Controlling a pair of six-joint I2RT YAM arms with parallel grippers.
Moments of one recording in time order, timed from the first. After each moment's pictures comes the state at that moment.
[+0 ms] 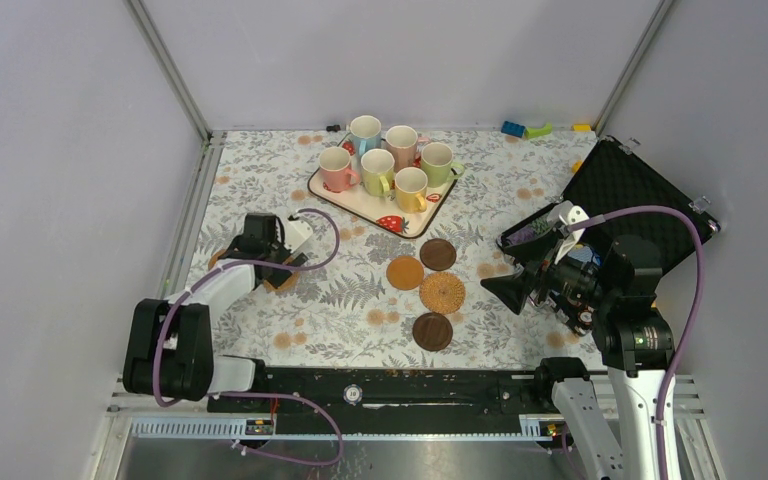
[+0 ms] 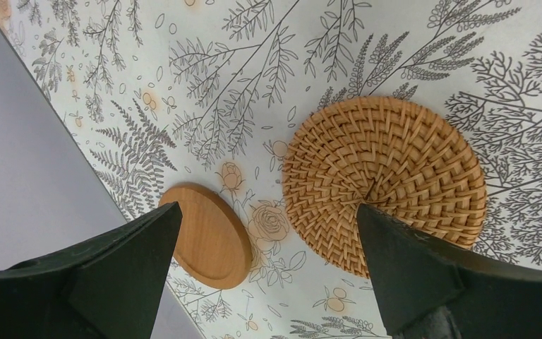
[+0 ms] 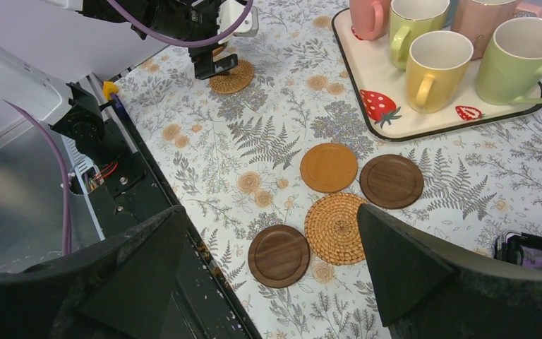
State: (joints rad) left arm -0.12 1.32 0.61 -0.17 -0.14 0.74; right arm 0.03 0.56 0.92 -0.67 -0.93 -0.01
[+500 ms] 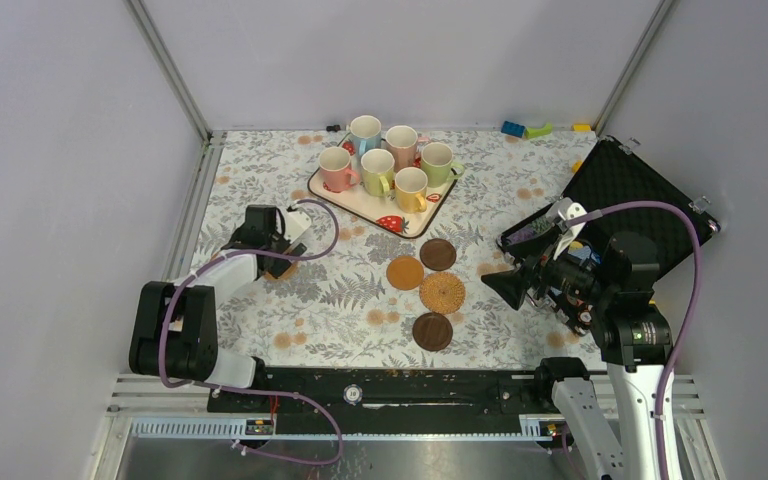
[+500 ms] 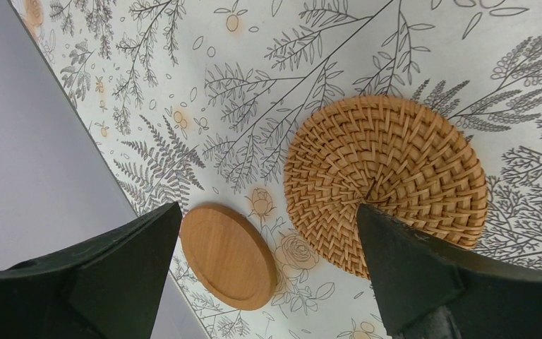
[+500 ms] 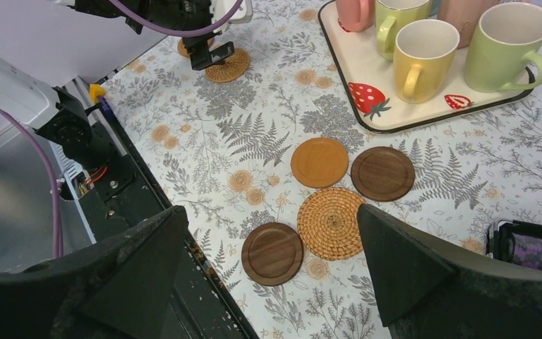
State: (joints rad) left arm -0.10 1.42 0.67 -0.10 -0.18 0.73; right arm 0.03 0.58 0.91 -0.67 -0.89 -0.01
